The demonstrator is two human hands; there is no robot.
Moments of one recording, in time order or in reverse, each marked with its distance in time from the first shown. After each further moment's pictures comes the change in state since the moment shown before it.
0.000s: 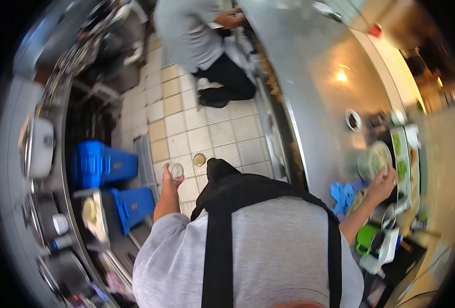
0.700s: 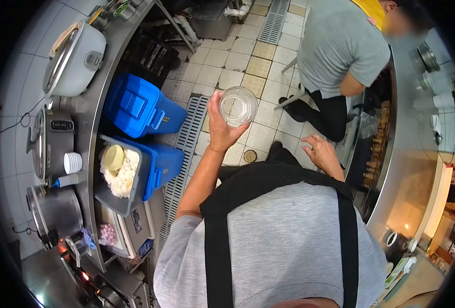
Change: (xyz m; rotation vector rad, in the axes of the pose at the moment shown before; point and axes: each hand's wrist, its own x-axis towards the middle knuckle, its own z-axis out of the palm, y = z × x) left_hand -0.096 0.288 0.060 0.655 0.177 1.856; right_hand -0.074 -0.588 0.218 0.663 -1.240 -0.979
